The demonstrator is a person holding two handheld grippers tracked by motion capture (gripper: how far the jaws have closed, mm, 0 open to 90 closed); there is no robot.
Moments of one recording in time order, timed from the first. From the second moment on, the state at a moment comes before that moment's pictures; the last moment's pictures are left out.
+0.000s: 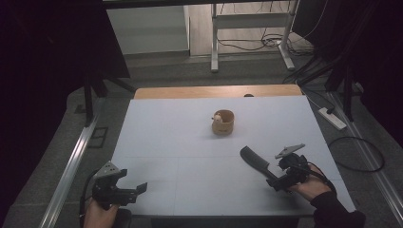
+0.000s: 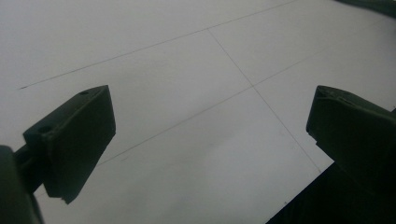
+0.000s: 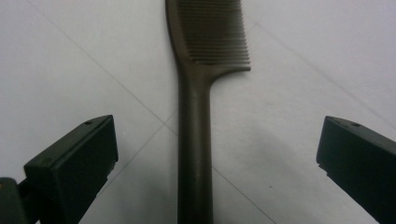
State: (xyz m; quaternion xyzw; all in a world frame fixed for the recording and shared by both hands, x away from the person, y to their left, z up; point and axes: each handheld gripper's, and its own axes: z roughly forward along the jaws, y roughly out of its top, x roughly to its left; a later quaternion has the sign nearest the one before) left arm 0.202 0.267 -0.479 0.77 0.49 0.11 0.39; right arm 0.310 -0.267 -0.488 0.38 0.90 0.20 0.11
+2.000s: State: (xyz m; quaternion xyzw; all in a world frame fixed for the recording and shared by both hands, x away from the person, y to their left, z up) left arm 0.201 0.266 -0.475 0.77 0.48 0.11 0.39; right arm 0.313 -0.265 -0.493 0.35 0.91 0.20 0.06
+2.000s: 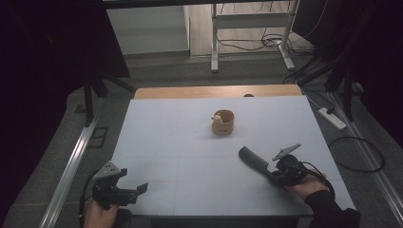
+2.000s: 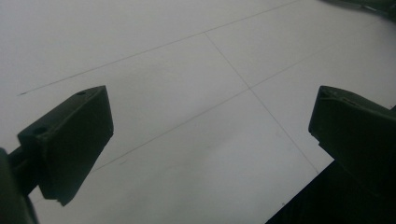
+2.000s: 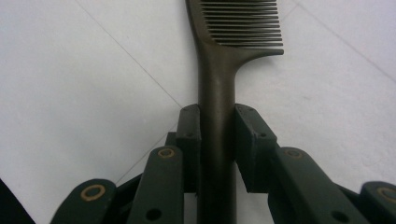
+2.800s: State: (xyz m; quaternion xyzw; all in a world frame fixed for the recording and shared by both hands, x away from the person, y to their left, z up) left arm 0.214 0.253 -0.464 0.78 0.45 0.13 0.42; right arm 0.304 -0.271 -0.475 0.32 0.90 0.27 0.08
